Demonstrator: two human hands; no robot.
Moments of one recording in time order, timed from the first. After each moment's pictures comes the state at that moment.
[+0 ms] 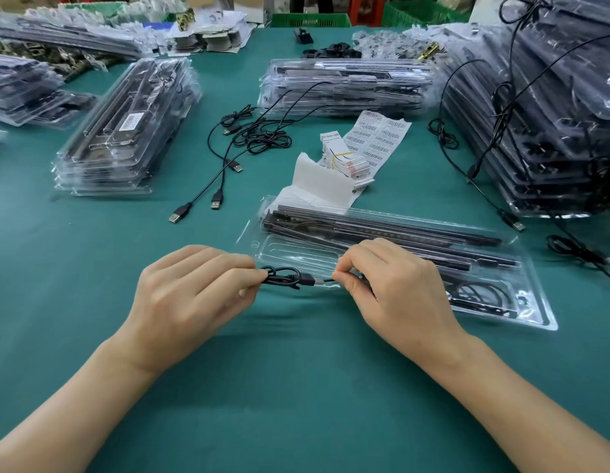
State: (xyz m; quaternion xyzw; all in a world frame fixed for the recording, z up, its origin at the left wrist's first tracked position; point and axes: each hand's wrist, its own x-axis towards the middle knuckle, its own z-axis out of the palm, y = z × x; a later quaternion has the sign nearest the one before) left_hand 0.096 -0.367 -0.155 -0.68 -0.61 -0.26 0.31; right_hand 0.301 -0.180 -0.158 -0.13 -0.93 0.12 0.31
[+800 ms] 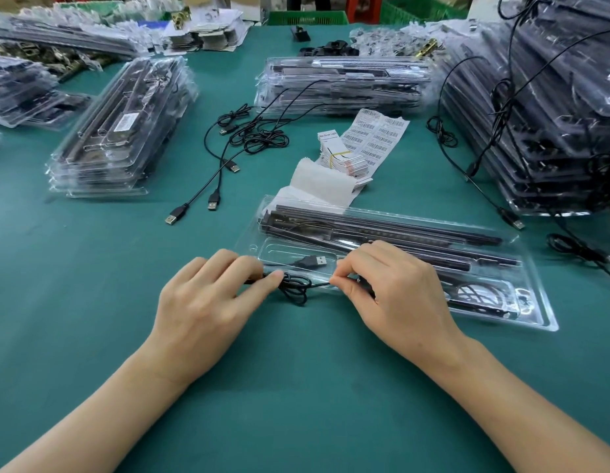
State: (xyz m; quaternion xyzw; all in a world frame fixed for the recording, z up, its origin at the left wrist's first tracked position) left_hand 0.111 -0.355 -0.172 -0.64 -0.65 -0.16 0.38; right_hand 0.301 -0.177 -0.164 -0.13 -0.93 0.14 0.32
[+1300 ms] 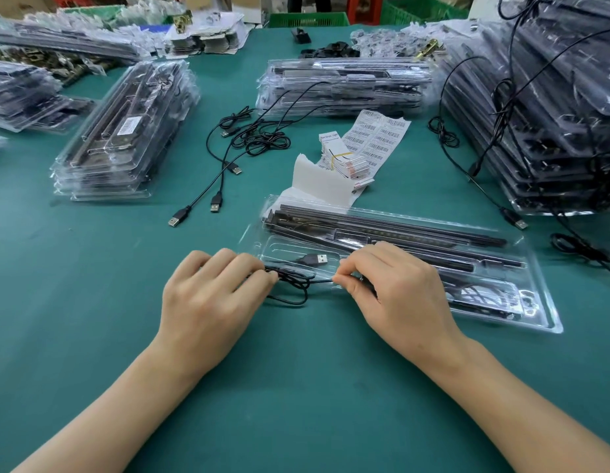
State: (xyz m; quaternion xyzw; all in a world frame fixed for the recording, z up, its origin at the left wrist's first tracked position) left_hand 0.119 -0.348 -0.161 -0.60 -0.66 -0.17 0.41; right_hand 0.299 -0.177 -0.168 -0.13 -0.92 0.14 0.34
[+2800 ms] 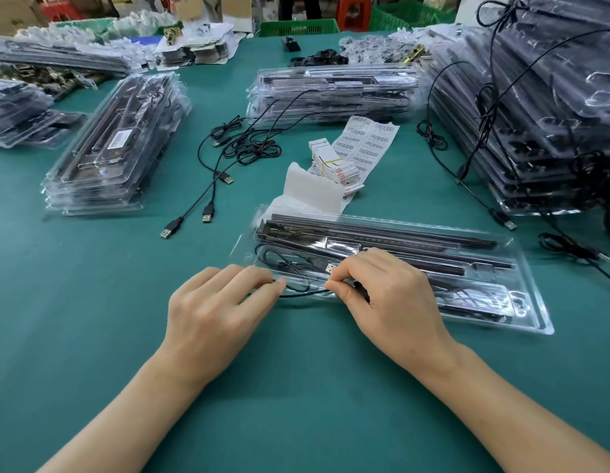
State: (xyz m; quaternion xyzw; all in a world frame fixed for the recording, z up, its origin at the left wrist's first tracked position) left_hand 0.125 -0.339 -0.164 -0.63 -0.65 -0.21 0.38; right_hand 0.299 -0.177 -0.169 -0.15 -0.91 0.17 0.35
